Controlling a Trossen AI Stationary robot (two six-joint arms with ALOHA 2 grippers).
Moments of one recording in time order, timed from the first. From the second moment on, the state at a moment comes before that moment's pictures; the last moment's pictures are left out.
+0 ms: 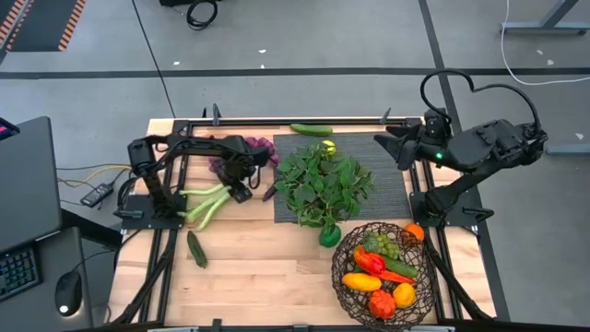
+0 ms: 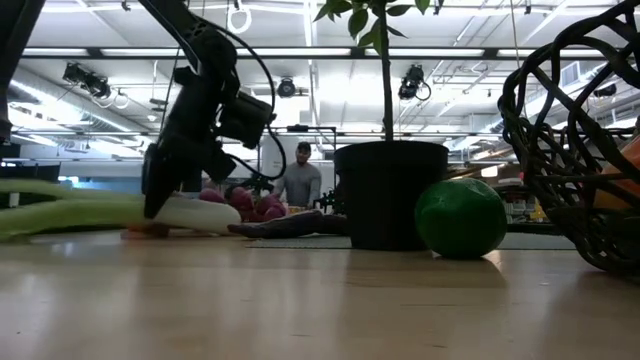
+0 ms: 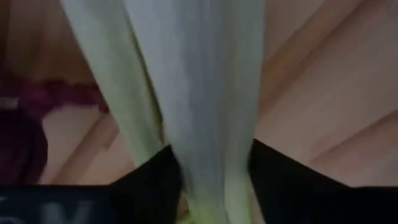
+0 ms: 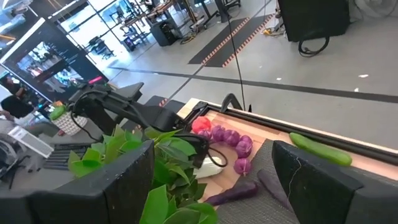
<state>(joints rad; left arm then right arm) 0.39 1.78 1.07 -1.15 0.07 -0.23 0.41 1.02 1.54 -0.96 0.92 0.91</state>
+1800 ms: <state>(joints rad) -0.60 1.34 1.21 -0.20 -0.31 -0.77 0.65 1.26 1.54 -0.29 0.54 0.52</state>
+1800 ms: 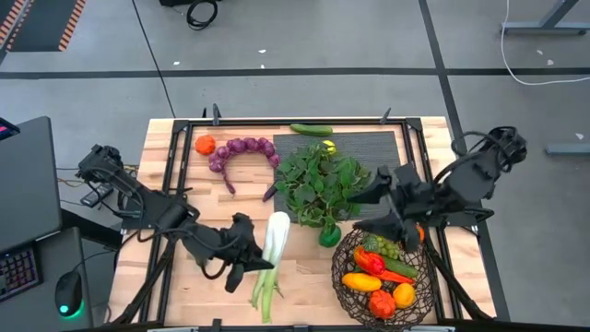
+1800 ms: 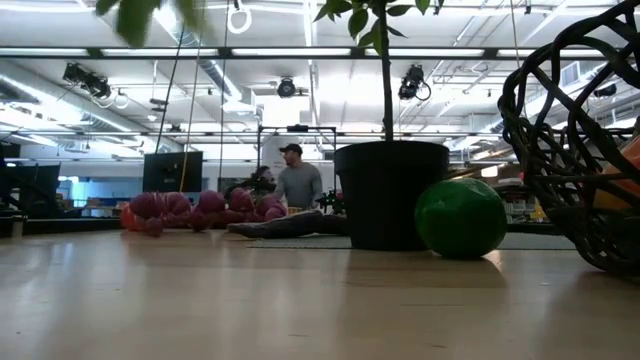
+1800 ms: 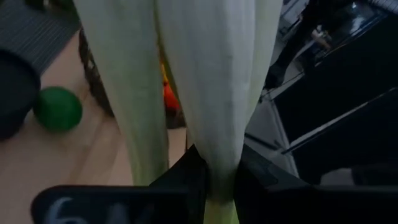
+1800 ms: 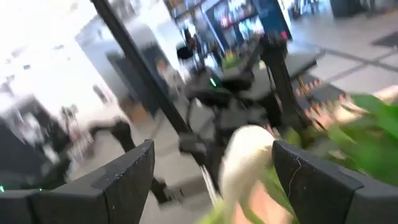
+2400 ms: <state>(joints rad) -0.61 1.36 1.26 -0.04 -0.39 -0.62 0.62 1.56 1.54 0.23 0.71 0.35</state>
